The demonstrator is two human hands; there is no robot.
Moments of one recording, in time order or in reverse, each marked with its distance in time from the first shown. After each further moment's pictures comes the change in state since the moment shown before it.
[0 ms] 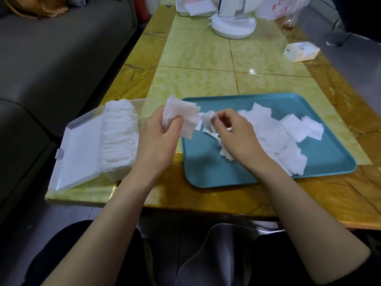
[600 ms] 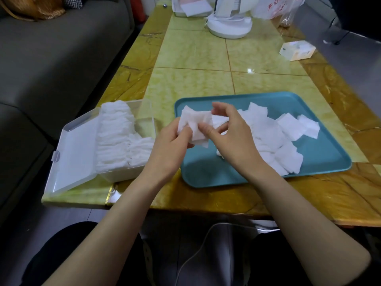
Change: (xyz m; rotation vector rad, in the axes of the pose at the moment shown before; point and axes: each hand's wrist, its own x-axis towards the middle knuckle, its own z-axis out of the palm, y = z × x) left_hand -0.008 -0.001 0.020 -0.154 -0.244 -0.093; right_hand -0.015 -0.013 -0.003 0.137 0.035 0.020
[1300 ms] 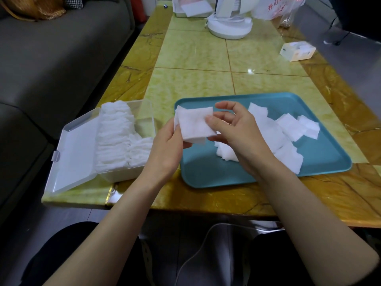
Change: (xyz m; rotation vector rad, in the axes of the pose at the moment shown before) left_hand 0.002 -0.003 0.001 -0.074 0.072 -0.027; right_hand 0.002 -0.015 -0.012 0.565 -0.113 0.195
